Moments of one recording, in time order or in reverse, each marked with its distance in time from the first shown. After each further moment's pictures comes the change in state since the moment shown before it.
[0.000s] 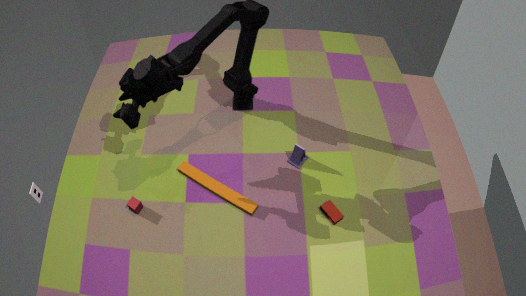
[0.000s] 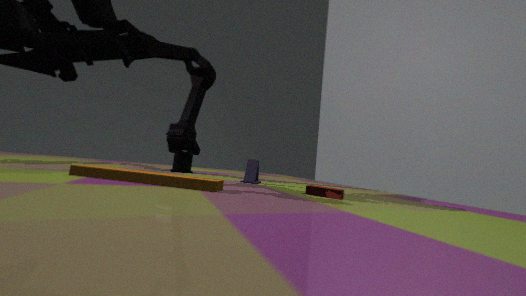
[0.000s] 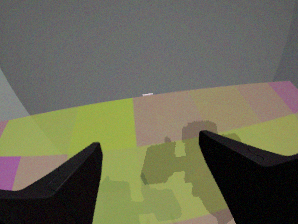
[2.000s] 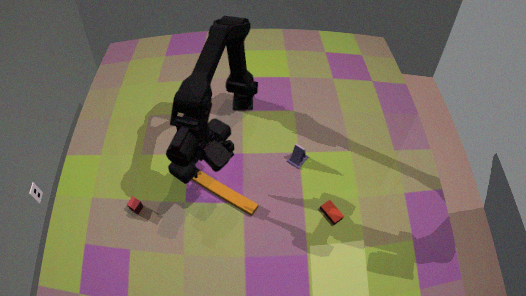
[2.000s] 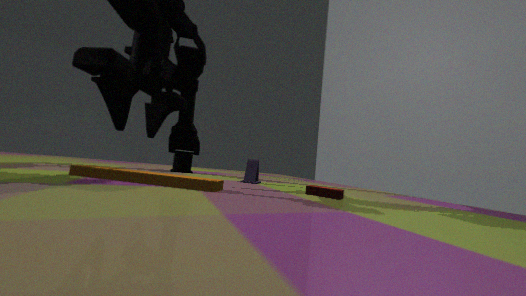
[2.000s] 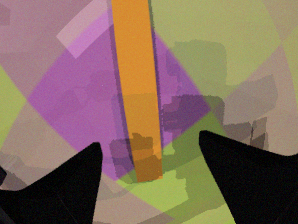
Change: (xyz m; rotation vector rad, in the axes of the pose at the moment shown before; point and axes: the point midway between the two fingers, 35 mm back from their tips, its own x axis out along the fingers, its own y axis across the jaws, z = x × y) arm -0.168 0.122 -0.192 -2.206 0.461 1.390
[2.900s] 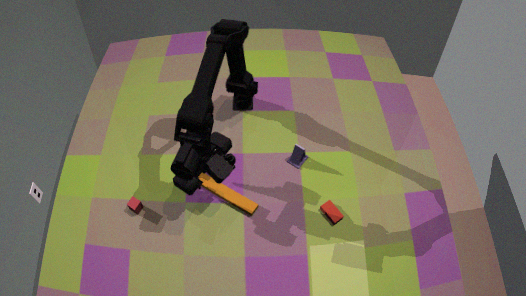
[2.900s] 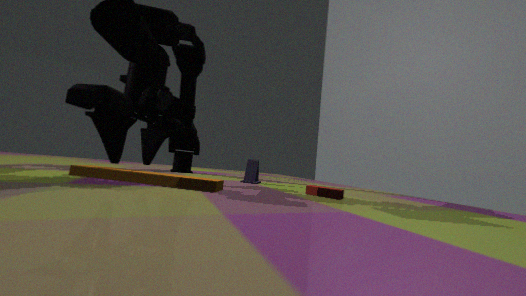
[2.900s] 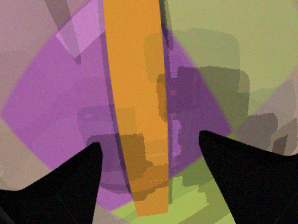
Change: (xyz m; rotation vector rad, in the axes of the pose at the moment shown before) arm 0.052 -0.001 0.003 -0.015 -0.004 0.001
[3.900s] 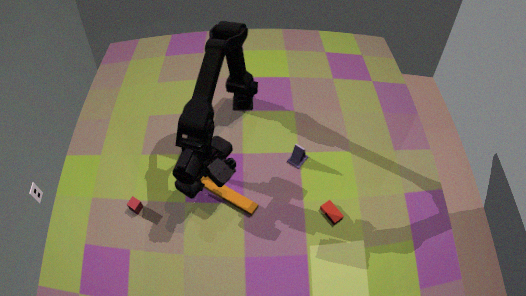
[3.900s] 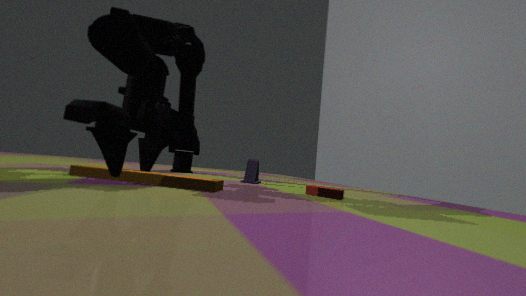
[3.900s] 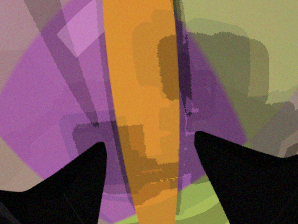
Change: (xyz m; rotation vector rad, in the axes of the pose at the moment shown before) arm 0.020 0.003 -0.001 0.000 0.003 0.012
